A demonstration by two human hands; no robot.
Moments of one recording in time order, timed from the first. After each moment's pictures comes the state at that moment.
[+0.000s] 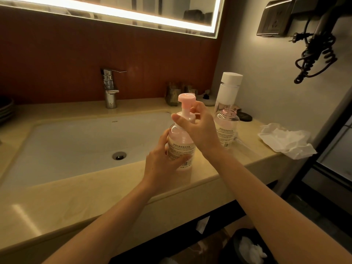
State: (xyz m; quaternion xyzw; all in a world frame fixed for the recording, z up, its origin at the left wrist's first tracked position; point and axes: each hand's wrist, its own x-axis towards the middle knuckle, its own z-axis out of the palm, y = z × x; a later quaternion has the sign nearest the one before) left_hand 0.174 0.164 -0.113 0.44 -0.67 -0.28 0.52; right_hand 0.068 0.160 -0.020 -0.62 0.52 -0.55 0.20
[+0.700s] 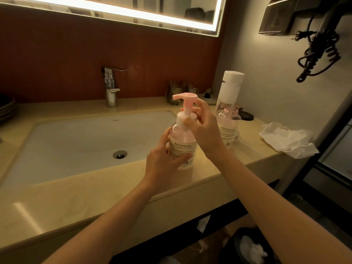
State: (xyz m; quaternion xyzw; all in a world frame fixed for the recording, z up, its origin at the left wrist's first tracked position) left_hand 0.175 0.165 -0.113 0.45 -0.67 -0.29 0.52; right_hand 0.061 0.163 -0.023 -0.63 0.47 -0.57 0.24
